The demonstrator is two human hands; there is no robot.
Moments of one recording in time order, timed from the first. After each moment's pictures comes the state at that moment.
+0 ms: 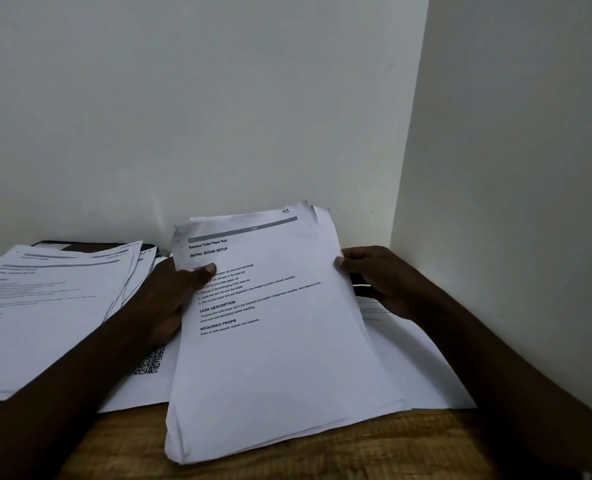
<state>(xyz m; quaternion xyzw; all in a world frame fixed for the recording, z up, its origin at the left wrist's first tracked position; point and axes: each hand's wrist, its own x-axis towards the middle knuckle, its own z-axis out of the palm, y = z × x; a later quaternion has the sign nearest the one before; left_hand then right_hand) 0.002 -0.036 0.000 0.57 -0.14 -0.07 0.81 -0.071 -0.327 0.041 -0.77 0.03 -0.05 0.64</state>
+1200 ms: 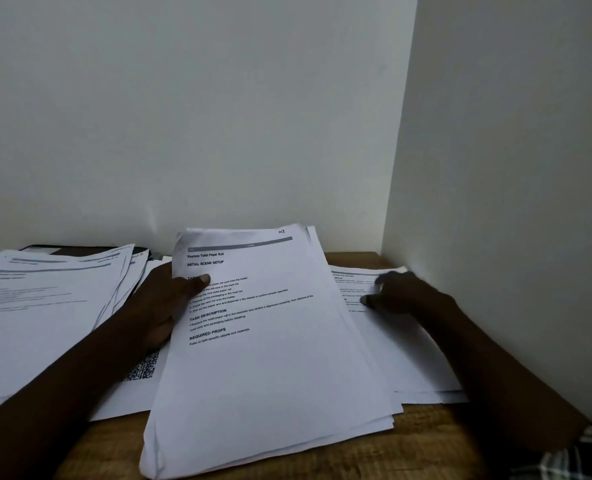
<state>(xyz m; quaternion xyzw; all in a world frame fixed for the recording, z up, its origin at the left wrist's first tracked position) 0.003 -0.037 -0.001 0.61 -0.14 -0.06 0.78 -0.058 -0.378 0.017 -0.98 0.20 -0.05 0.07</state>
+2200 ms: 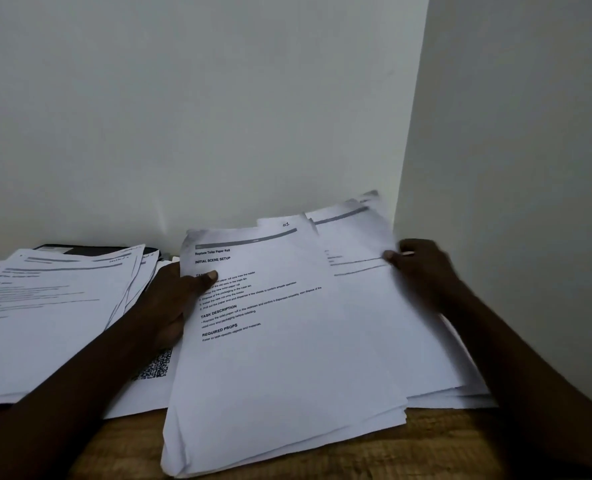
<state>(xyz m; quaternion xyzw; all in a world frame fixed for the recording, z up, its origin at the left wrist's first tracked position) 0.004 -0.037 -0.001 0.58 -0.11 -0.05 0.80 -0.072 -0.376 0.044 -0.87 0.16 -0.27 0.38</state>
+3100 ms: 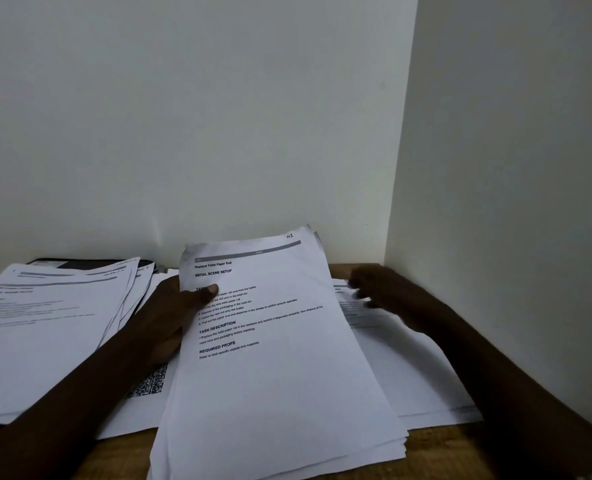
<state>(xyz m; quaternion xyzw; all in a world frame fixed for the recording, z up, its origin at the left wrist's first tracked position) -0.001 -0.036 0.000 0.58 -0.18 -0.08 0.79 -0.078 -0.345 0.039 -0.89 0.03 -0.05 0.46</state>
